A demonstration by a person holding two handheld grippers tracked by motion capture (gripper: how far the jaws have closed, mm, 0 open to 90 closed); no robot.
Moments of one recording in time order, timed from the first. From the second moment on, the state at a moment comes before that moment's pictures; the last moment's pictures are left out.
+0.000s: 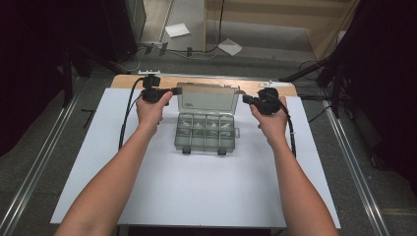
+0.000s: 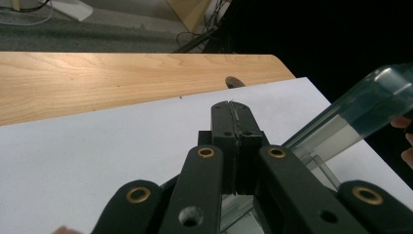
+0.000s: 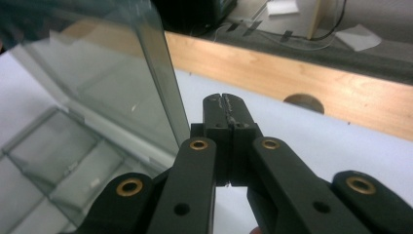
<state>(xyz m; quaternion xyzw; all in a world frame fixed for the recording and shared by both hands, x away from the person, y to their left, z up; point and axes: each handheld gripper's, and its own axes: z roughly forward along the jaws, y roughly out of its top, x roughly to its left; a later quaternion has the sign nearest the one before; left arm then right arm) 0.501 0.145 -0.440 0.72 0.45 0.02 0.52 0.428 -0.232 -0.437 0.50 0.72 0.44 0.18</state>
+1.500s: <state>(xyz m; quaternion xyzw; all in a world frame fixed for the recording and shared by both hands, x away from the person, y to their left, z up) 0.425 0.152 -0.449 0.74 0.40 0.06 0.53 0.373 -0.205 -0.442 0.45 0.72 0.49 0.20</state>
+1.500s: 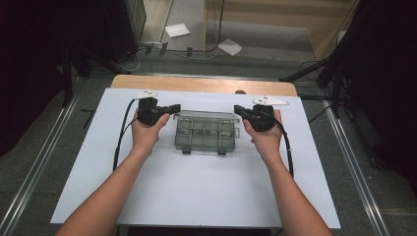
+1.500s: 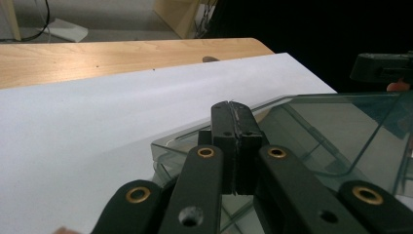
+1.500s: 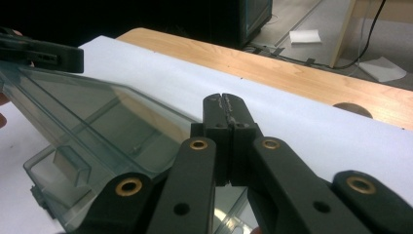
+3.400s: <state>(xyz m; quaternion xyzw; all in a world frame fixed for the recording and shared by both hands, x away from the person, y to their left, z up) 0.353 0.142 -0.489 0.78 0.37 0.10 0.49 0.303 -0.191 -0.502 0.45 0.73 0.47 0.20</state>
